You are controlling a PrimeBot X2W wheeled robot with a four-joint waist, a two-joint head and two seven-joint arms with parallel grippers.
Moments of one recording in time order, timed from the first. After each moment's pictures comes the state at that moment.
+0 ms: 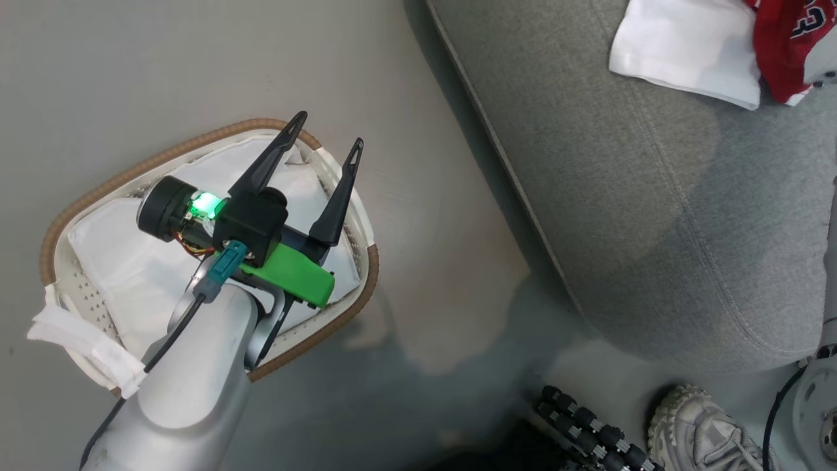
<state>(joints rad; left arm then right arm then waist) -0.58 0.22 -0.51 0.32 -0.22 -0.13 -0.26 -1.00 -0.19 -0.38 0.62 -0.24 0.13 -0.26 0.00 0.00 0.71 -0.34</state>
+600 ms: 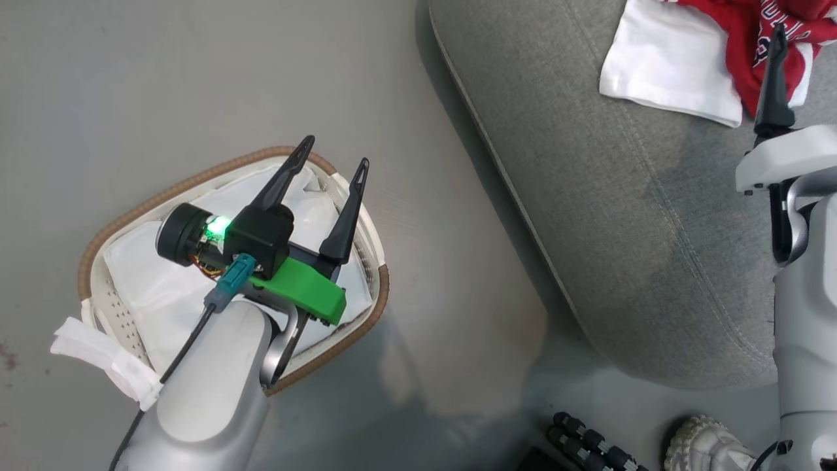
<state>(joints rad) -0.55 0.18 -0.48 0.36 -0.24 -0.13 -0.26 -0.73 -0.11 -0.33 0.48 -0.14 0.13 -0.26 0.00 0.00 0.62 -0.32</state>
